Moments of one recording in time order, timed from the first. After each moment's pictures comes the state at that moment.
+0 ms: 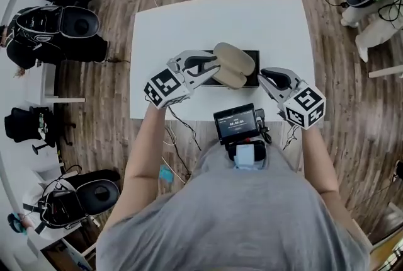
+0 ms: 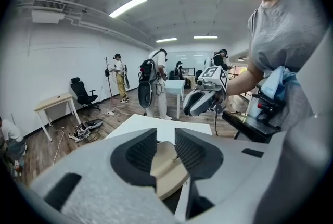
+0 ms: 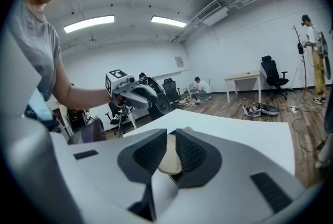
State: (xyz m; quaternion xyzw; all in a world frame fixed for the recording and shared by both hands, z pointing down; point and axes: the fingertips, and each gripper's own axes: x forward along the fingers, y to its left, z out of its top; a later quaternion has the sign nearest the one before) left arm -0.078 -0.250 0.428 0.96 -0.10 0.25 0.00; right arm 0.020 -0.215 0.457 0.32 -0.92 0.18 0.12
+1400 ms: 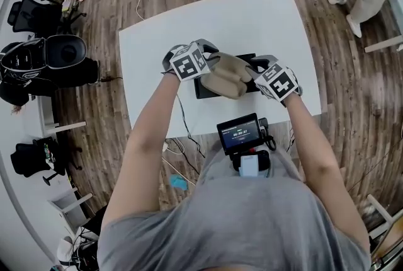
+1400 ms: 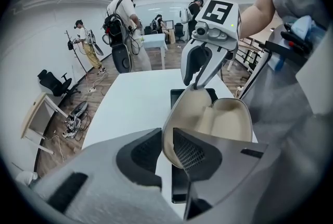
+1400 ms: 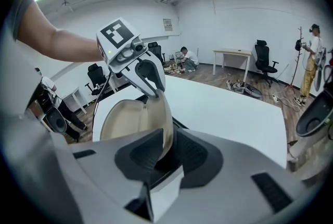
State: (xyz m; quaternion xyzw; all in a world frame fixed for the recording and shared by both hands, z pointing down) left arm -0.057 -0.331 0.593 0.87 0.04 0.49 -0.04; right arm 0.016 -0.279 0.583 0.35 -0.85 0.22 0.33
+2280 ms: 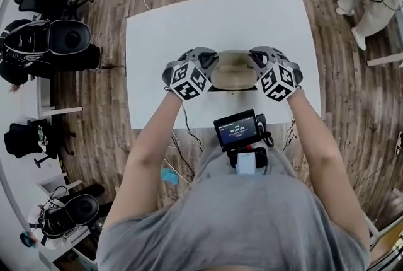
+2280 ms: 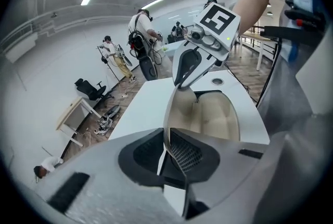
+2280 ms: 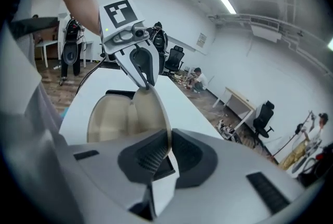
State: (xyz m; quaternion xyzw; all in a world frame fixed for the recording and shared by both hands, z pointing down) left arm -0.082 -0.312 0.567 0.88 -0.13 0.44 -0.11; right arm 0.007 -0.304 0.555 0.32 -0.86 -0.07 0.39
